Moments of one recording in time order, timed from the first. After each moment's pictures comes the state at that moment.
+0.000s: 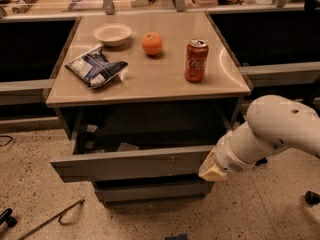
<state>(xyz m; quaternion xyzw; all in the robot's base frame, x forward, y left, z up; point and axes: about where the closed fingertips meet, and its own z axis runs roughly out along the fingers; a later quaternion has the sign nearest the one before) 0.430 -0.134 0.681 -0.58 0.79 0.14 0.16</state>
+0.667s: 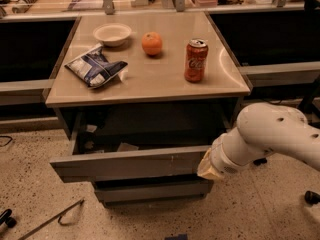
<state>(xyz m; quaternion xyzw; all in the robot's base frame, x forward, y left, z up) 0.443 -0.136 0.662 -0.63 0.76 0.09 0.17</state>
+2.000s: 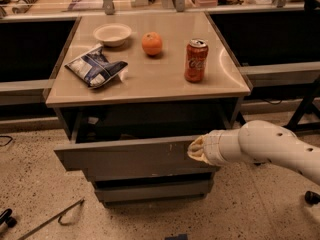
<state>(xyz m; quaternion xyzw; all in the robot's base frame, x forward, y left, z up) 0.524 -0.116 0.647 -0.67 0.66 0.01 0.35</state>
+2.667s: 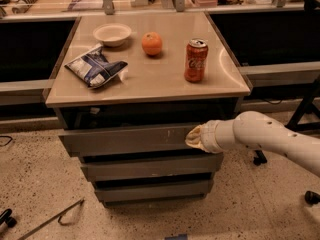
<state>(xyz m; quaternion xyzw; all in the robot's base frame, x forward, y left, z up) 0.580 -0.120 0.634 -0.65 0.66 0.01 0.37</state>
